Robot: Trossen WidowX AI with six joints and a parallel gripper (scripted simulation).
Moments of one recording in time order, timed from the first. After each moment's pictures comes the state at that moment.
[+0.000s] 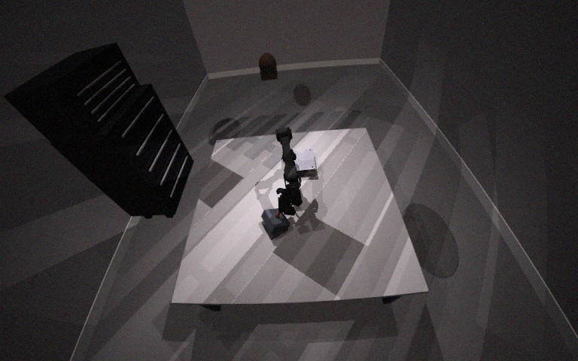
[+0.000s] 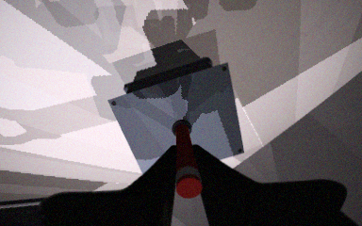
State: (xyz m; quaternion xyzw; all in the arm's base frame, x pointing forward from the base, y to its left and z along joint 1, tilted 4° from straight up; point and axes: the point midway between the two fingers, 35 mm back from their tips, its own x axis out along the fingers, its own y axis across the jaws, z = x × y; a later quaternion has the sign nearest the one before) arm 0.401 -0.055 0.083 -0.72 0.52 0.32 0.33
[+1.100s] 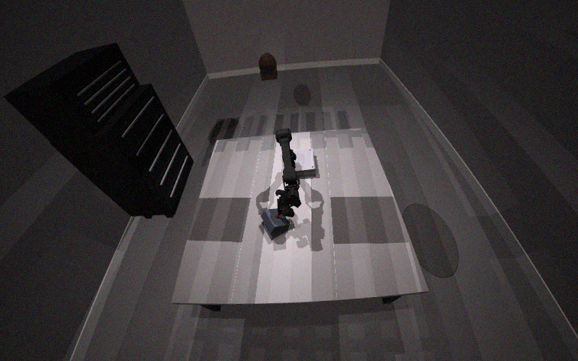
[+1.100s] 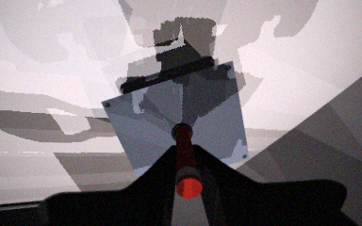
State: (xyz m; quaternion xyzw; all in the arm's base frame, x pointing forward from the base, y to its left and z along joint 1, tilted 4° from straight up) arm 0.404 -0.062 0.074 -0.72 0.52 0.32 0.33
